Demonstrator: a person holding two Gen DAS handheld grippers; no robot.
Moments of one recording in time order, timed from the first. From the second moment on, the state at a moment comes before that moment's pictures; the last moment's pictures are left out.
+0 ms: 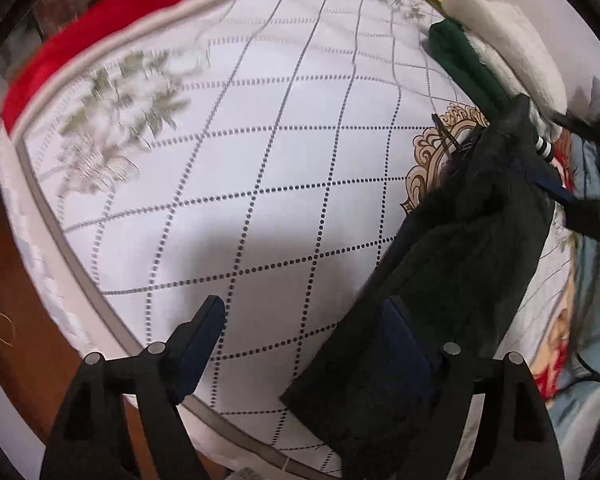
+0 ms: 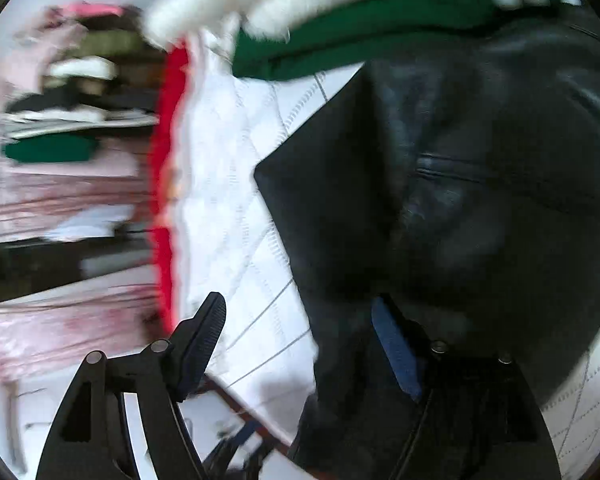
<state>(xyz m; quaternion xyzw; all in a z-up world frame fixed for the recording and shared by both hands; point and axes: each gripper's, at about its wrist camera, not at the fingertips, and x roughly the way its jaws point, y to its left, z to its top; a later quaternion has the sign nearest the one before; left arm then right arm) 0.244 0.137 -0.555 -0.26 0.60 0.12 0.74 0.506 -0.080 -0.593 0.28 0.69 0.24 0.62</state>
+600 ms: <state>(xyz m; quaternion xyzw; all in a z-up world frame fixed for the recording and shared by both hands) 0.288 0.113 -0.606 -0.09 0.65 0.17 0.73 0.515 -0.253 -0.674 0.34 0.63 0.12 0.69</state>
